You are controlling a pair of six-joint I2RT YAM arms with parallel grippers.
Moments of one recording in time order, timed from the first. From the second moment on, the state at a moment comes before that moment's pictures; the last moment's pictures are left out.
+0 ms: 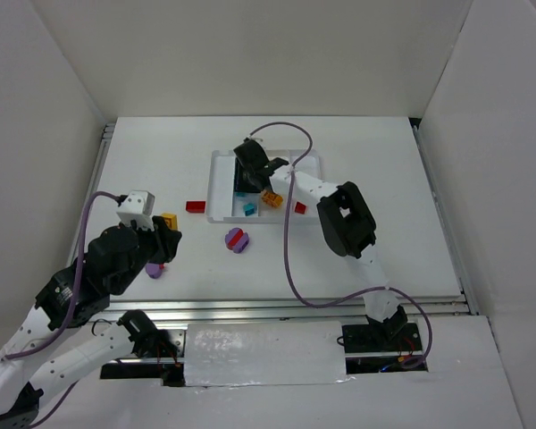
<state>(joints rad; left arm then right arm) -0.74 0.57 0.95 -0.81 -0.43 -0.43 0.68 2.28 1.85 -0.38 0.12 0.61</state>
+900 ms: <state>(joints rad) -0.72 0.58 0.94 -0.80 -0.38 -0.40 0.66 2.41 2.12 -0.48 0.23 0.59</state>
